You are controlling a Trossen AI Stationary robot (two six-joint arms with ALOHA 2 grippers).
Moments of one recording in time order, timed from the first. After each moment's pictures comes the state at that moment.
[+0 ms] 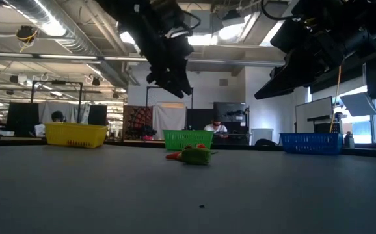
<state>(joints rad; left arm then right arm) 0.31 1.69 1.26 -0.42 -0.11 -0.15 0.00 1.14 0.48 0.12 -0.01 0.02</state>
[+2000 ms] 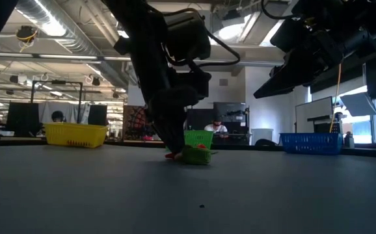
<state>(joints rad) -0.02 1.99 1.25 -0.46 -0.12 -0.29 0.00 1.14 0.48 0.13 -0.01 0.03</state>
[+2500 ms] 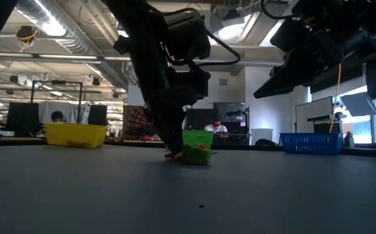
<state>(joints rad) -0.02 1.98 1.25 -0.47 -0.12 -0.28 0.00 1.14 0.48 0.13 -0.01 0.03</state>
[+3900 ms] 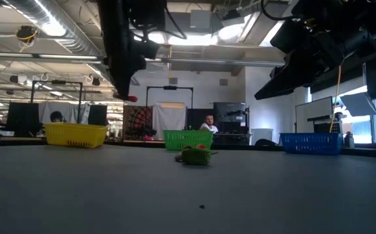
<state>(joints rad) 0.15 1.60 1.25 -1.07 -0.46 -0.37 0.00 1.14 0.48 0.12 -0.01 0.03</state>
